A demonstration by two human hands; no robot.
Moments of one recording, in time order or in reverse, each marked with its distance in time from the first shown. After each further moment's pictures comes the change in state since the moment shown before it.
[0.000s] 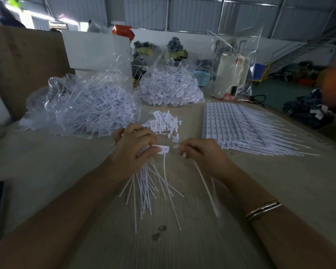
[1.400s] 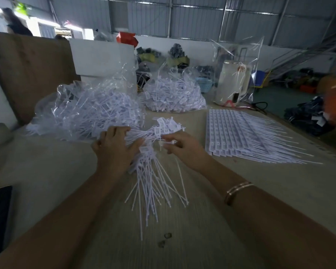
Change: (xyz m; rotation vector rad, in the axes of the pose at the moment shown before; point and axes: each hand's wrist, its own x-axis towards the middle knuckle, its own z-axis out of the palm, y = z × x) left_hand -0.003 -0.025 -0.004 0.296 0.129 -0.659; right_hand 0.049 -0.018 0.033 0.179 0.010 0.081
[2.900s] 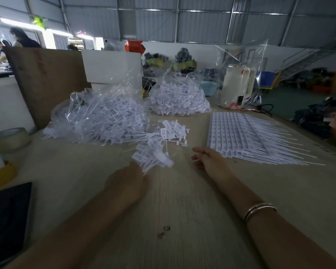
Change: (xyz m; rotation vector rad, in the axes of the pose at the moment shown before) left_hand -0.053 0.031 -0.029 0.321 -0.640 -0.146; right_hand -0.048 0.027 -0.024 0.294 0.192 0.446
